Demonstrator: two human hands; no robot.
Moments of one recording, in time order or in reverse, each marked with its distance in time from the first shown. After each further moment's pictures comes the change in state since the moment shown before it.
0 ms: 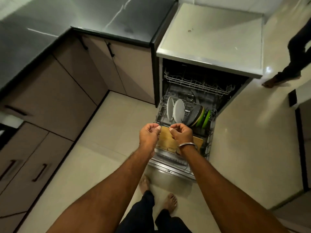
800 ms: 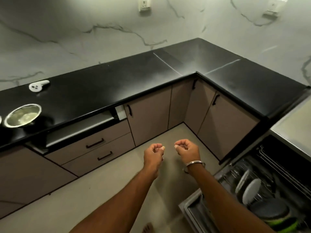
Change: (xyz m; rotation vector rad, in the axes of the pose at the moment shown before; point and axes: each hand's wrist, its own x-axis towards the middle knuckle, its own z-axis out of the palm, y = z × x) left_hand 0.006 0.095 -0.325 -0.277 0.534 0.121; right_hand -0.080 -0.136 0.337 -0.205 -0.650 -0.300
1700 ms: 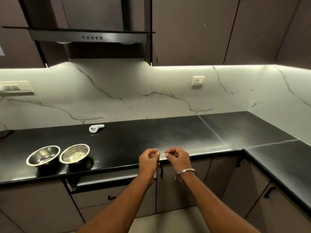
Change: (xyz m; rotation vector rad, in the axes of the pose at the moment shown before) left_hand 0.135 0.233 -0.112 -0.185 0.349 0.373; right_hand 0.167 -0.226 0.195 -0.017 -0.366 -0.412
